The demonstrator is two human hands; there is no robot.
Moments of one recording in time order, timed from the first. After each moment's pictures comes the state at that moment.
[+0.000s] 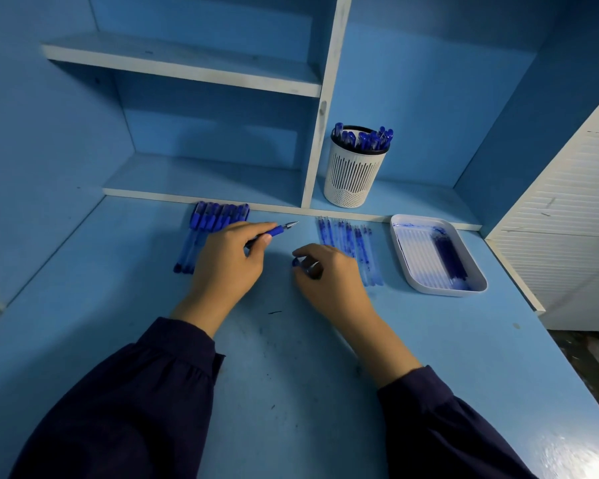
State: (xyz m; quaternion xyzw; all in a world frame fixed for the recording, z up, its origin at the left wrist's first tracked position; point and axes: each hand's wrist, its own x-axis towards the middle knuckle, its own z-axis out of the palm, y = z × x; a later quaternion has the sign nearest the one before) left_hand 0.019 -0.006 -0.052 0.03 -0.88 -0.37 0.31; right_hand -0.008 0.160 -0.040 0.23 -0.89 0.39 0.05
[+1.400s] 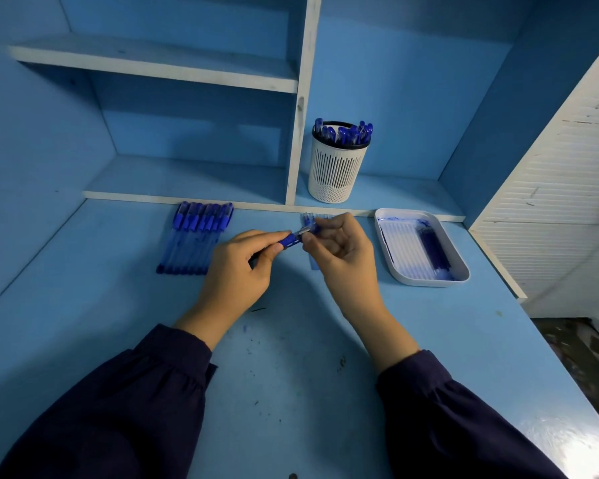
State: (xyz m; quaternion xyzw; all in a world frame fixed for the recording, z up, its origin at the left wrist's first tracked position) left_hand 0.022 0.025 -0.056 -0.10 -0.84 -0.40 0.35; right_hand -0.013 0.185 -0.025 0.17 -0.67 0.72 0.03
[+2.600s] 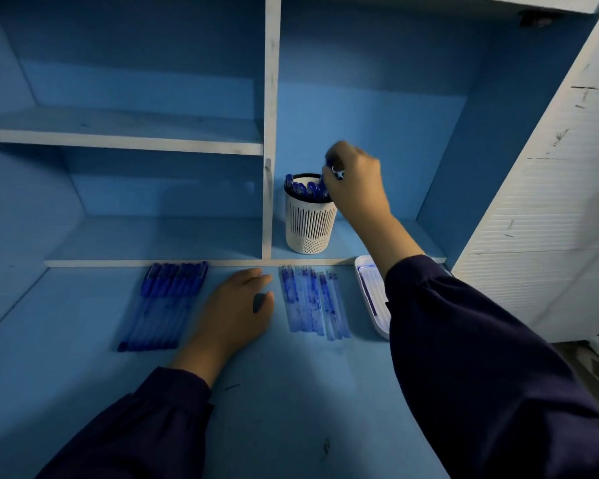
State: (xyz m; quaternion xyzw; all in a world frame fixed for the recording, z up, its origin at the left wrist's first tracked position) left_hand -0.037 0.029 -0.053 0.02 -0.96 -0.25 0.11; right_hand -0.184 0.196 0.076 0.25 -0.84 0.34 0.33
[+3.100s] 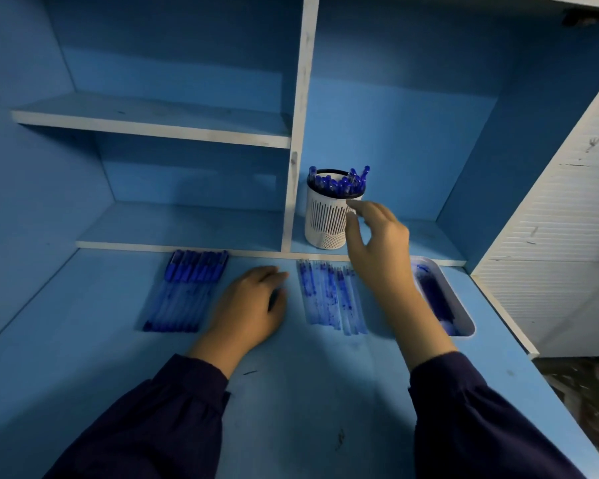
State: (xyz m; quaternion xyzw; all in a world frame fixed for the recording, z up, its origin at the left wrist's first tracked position) left_hand -0.021 0.025 -0.057 -0.02 -0.96 -0.23 0.17; right_hand -0.108 0.209 0.017 0.24 -0.82 0.40 0.33
